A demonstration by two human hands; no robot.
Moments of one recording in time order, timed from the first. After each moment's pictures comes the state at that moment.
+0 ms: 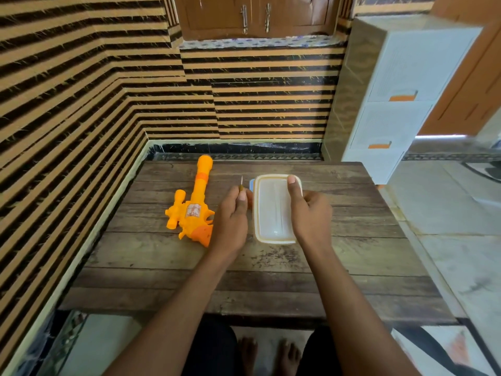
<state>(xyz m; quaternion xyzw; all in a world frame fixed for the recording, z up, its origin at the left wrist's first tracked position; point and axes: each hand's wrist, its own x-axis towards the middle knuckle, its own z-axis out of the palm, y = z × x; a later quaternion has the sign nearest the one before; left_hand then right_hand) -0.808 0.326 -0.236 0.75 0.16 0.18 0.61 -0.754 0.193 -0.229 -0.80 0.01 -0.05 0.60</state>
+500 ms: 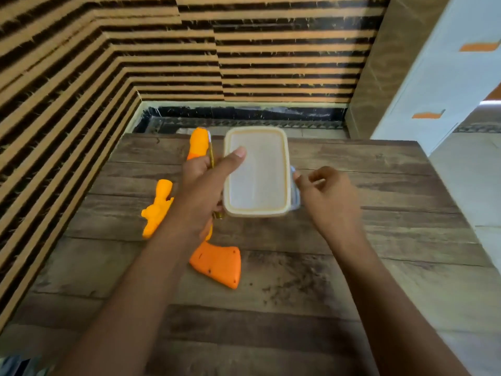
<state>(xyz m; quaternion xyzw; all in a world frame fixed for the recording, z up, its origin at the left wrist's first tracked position) -0.726 0.408 -0.249 0.66 0.24 0.13 0.70 -0.652 0.228 -0.287 -0.90 -0.04 -0.01 0.44</state>
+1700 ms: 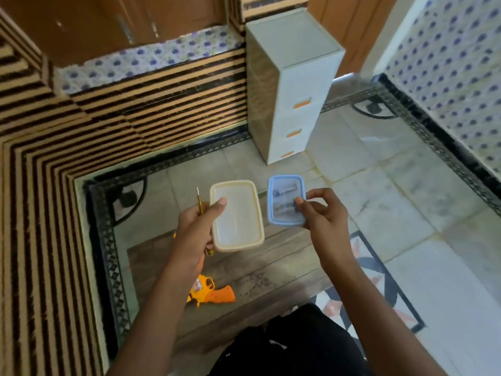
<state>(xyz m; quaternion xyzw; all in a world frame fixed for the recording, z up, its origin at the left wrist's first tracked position) -0.653 0.366 0.177 0.67 0.26 -0.14 0.68 -0.674 0.142 0.180 -0.72 0.23 0.00 0.65</state>
